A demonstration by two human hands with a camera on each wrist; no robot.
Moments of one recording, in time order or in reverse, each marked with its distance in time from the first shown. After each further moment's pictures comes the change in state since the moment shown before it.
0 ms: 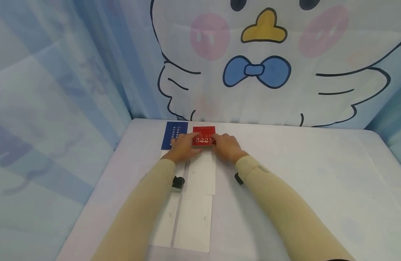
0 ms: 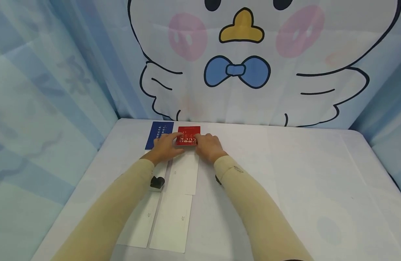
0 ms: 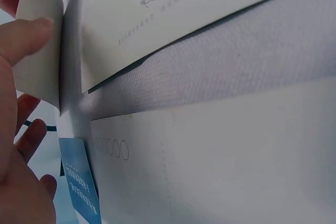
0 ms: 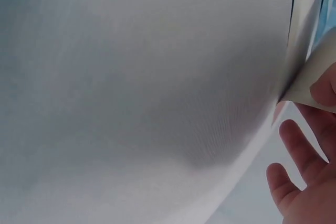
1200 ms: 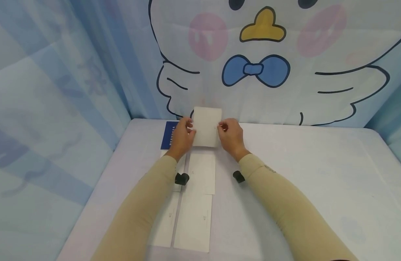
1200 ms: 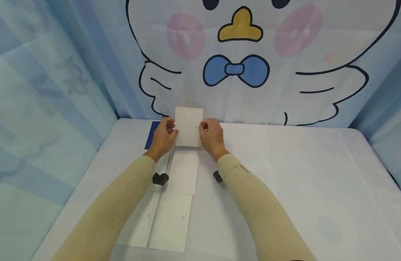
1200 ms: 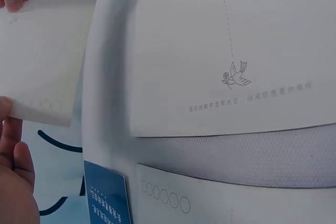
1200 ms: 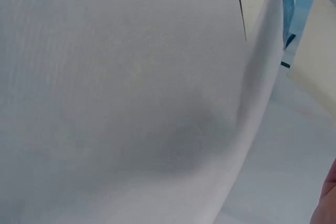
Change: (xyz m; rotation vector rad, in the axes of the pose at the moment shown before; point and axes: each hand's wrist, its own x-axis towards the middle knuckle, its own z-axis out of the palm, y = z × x) left_hand 0.005 0.019 -0.010 -0.474 0.369 0.033; right_hand -0.005 0.003 -0.010 0.560 0.656 -0.034
